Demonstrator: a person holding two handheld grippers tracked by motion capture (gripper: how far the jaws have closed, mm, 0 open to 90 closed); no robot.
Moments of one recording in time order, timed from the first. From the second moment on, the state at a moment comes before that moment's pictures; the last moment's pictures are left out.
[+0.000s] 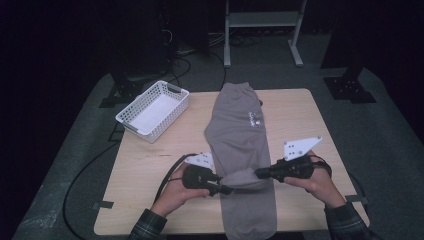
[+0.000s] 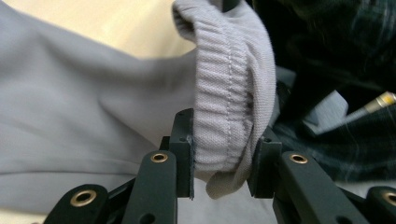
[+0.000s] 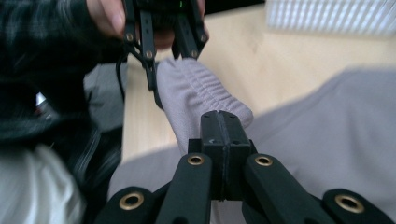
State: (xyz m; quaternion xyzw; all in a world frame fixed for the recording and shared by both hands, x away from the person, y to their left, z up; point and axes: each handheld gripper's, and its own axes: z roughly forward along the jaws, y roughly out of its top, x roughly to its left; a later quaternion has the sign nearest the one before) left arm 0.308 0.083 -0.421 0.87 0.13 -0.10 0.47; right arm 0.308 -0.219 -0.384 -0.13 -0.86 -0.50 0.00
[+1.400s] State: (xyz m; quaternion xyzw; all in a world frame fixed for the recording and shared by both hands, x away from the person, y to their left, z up) left arm 0.372 0.082 -0.453 0.88 0.24 0.05 0.40; right arm 0.411 -0.228 -0.470 -0.33 -0.84 -0.41 -0.10
